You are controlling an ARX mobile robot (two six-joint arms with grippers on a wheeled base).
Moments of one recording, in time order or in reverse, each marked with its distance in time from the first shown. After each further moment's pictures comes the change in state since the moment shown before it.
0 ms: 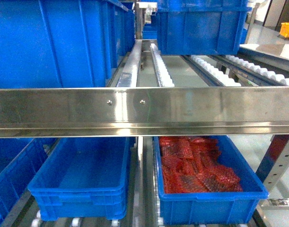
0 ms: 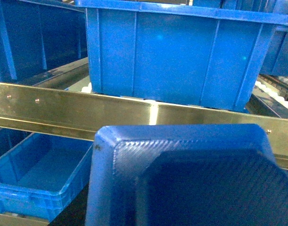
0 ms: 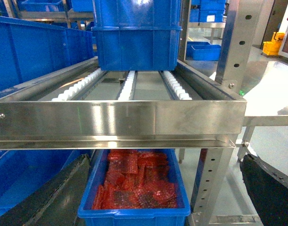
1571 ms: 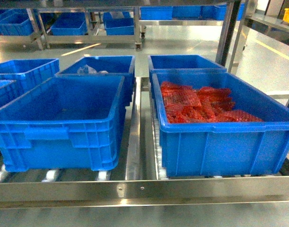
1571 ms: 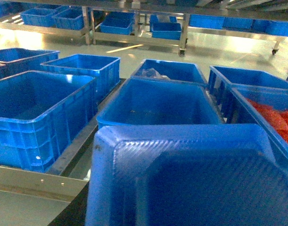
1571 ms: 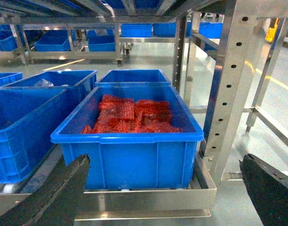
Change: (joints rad) left arm 0.000 0.001 0.000 0.000 0.001 0.000; right arm 0.000 0.000 0.000 0.000 0.003 0.000
